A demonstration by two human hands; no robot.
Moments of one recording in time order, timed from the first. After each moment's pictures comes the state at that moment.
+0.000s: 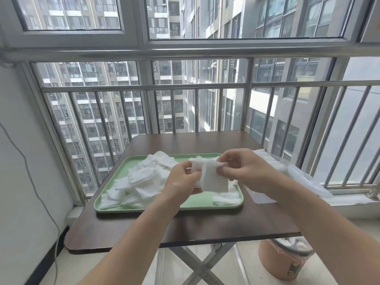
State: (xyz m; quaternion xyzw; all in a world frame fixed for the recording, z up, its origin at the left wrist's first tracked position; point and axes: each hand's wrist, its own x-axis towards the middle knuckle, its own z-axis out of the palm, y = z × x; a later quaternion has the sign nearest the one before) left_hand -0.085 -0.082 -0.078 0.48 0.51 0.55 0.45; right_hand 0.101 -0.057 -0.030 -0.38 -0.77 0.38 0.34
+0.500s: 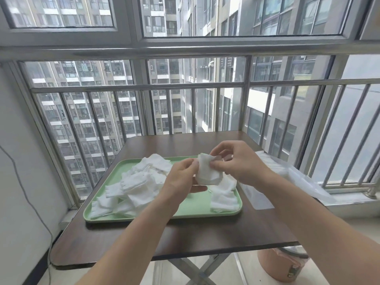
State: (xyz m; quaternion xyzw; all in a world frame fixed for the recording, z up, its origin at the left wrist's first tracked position) left_hand -0.077 -0.070 -0.064 0.50 0.48 0.54 0.47; right_hand 0.089 -0.025 -0.028 -0.43 -0.77 0.27 0.39
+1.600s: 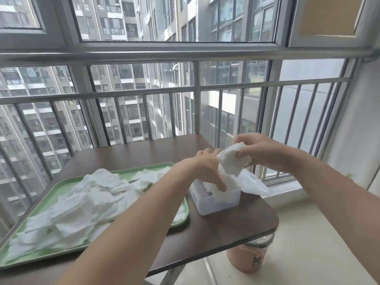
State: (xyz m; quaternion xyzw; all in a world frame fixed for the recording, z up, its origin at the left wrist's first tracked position) left_hand 0.083 0.036 -0.028 0.84 0.53 0.02 0.10; right_hand 0.264 -0.003 0.011 -0.48 -0.70 0.42 0.31
